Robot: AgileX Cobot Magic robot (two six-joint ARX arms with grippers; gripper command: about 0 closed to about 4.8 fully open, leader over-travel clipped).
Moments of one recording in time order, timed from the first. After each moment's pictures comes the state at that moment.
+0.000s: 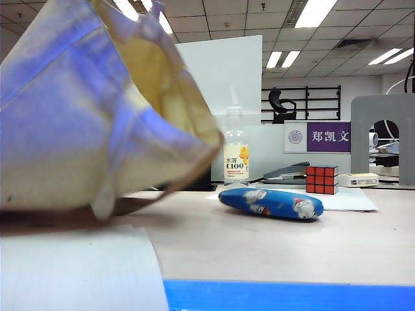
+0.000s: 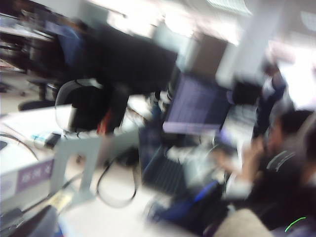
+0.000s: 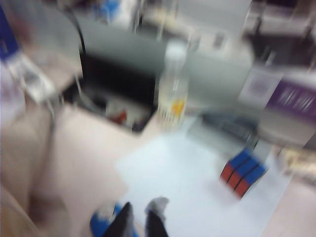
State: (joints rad) left arm -0.34 1.44 1.71 -0.07 0.84 -0.37; right arm 0.41 1.15 1.31 -0.46 0.06 -0.01
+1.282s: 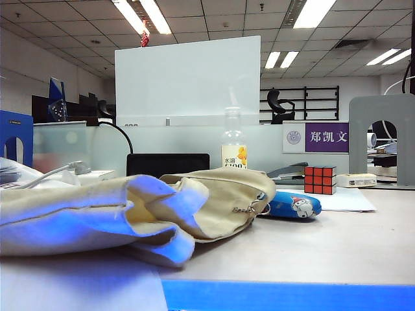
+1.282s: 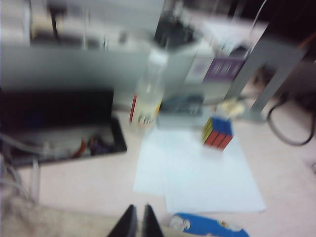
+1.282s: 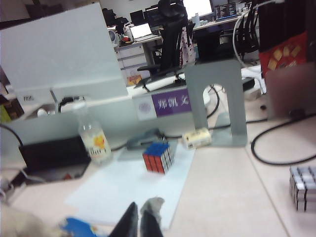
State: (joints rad) left arm -0.37 1.22 1.23 -0.24 0.17 -0.18; right arm 0.41 0.01 0.62 -0.56 0.42 0.23
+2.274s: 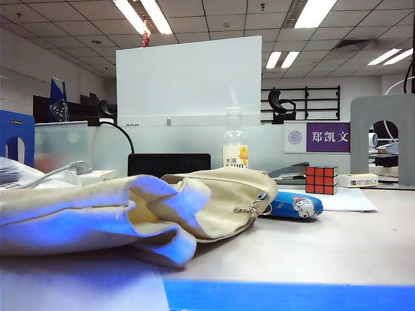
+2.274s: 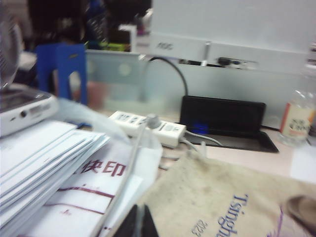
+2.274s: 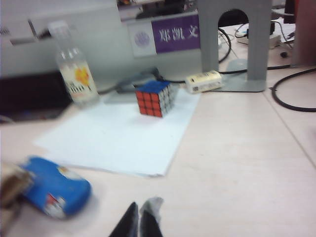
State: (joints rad) left arm -0.31 0.02 0.11 0.00 -0.29 0.00; right arm 0.41 0.01 0.09 -0.15 0.41 0.18
